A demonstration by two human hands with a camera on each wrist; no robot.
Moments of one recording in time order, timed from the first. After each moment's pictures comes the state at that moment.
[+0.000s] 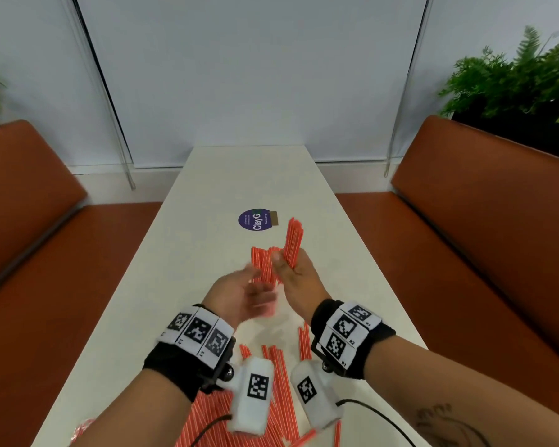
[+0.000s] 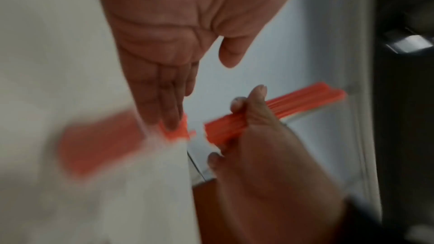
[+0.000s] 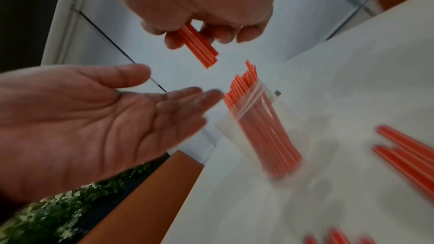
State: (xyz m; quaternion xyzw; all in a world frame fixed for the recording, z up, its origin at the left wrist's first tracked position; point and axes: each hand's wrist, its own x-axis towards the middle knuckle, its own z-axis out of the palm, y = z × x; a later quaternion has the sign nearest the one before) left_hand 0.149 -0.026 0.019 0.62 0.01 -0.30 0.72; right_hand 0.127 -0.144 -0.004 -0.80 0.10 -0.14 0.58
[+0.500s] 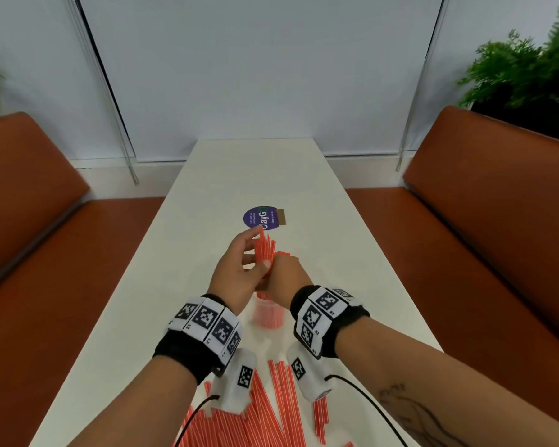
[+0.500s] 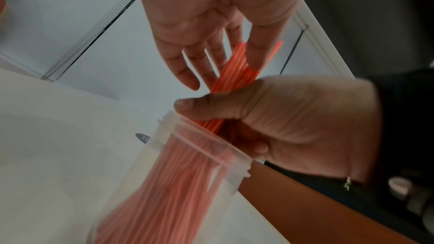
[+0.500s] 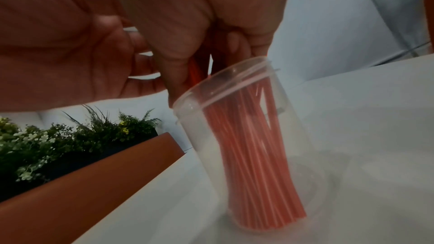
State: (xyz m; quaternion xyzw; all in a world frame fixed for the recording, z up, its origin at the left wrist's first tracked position) left_hand 0.201 -0.034 0.003 0.77 -0.20 -0.06 0.61; right_hand 0.181 -0.139 -0.001 -0.93 0.06 0.00 0.36
